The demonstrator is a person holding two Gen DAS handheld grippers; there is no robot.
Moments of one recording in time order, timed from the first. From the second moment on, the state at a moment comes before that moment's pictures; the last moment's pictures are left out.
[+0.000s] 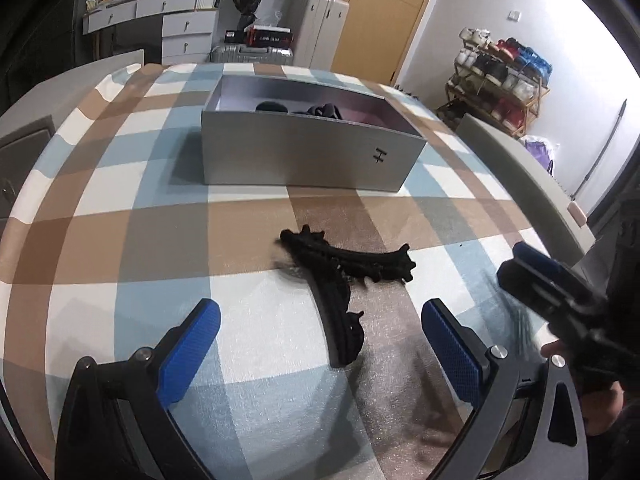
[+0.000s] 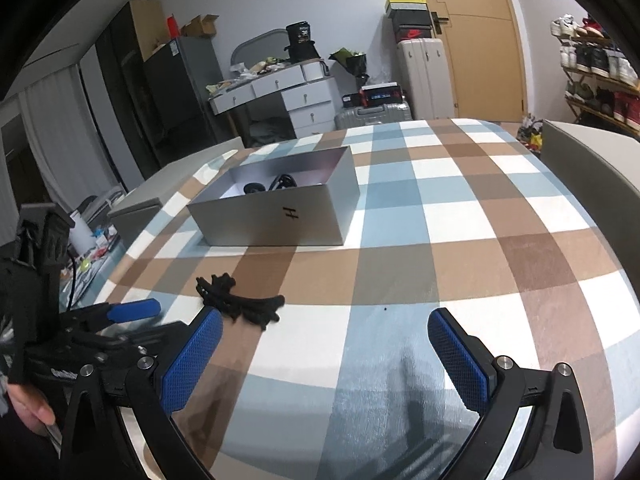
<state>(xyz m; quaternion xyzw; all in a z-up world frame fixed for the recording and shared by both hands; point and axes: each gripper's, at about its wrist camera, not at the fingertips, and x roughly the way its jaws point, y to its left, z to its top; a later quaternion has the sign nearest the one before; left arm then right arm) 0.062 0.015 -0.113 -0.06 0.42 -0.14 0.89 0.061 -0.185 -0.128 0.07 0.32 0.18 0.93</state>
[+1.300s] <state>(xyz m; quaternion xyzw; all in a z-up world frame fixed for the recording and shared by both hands) 0.050 0.005 -0.092 -0.03 0.42 -0.20 0.88 0.073 -0.177 -0.130 0.09 0.36 0.20 0.91</state>
